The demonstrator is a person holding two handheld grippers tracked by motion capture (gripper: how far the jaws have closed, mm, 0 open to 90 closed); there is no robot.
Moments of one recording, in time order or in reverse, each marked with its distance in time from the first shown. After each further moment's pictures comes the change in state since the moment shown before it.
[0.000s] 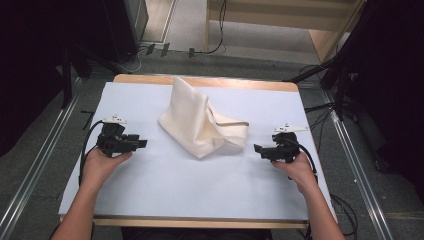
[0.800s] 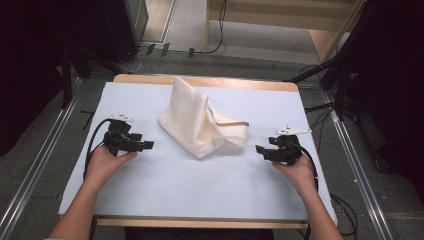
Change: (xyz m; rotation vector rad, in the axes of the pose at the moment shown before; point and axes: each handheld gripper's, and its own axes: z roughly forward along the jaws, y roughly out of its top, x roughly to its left) left arm -0.002 0.010 0.010 0.030 -0.043 0.010; right arm 0.004 -0.002 -0.012 -0.014 0.037 -0.028
